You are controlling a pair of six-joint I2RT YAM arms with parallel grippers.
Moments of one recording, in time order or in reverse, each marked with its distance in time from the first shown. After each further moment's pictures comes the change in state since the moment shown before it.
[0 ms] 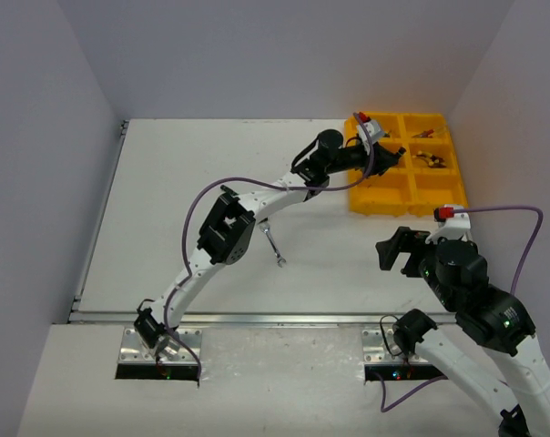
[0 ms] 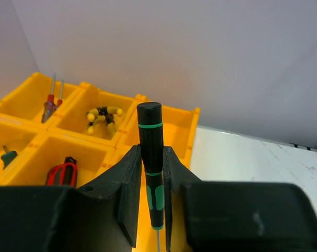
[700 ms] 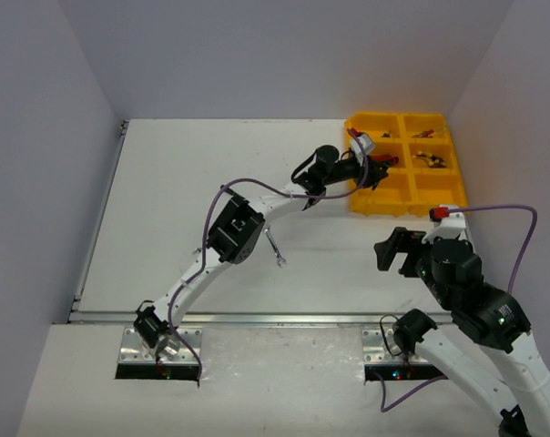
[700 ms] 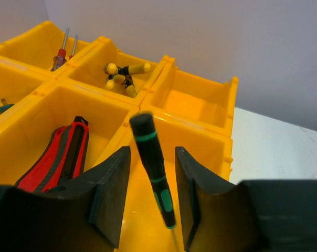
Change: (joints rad) left arm 0.021 0.187 0.053 0.106 -0.048 -0.034; right arm 0.000 0.005 -0.023 0.009 0.001 -0.005
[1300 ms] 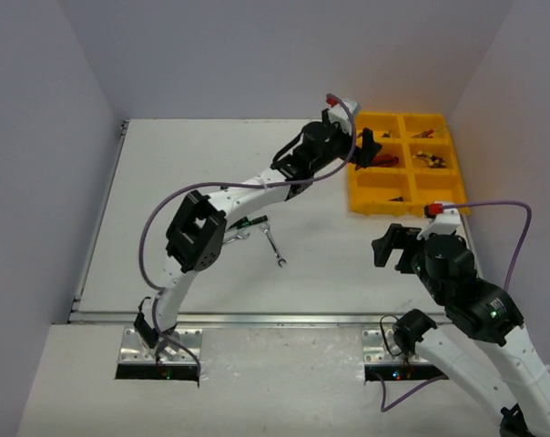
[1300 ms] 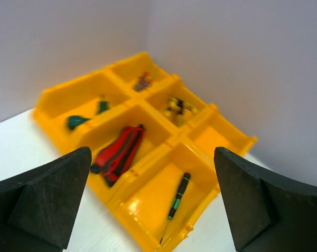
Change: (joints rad) left arm -0.011 -0.466 -0.375 -0.146 -0.345 -0.038; right arm 0.000 0.030 -0.019 0.041 0.011 -0.007
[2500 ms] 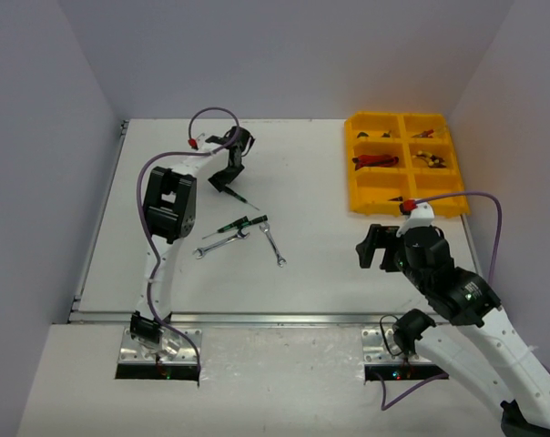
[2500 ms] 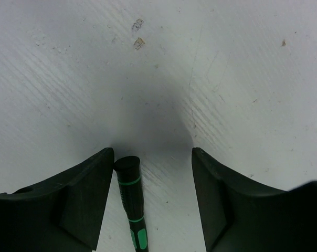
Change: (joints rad) left arm 0.463 0.070 -0.043 -1.157 -0.670 -0.978; right arm 0.000 0.090 -0.091 0.094 -0.098 -0.015
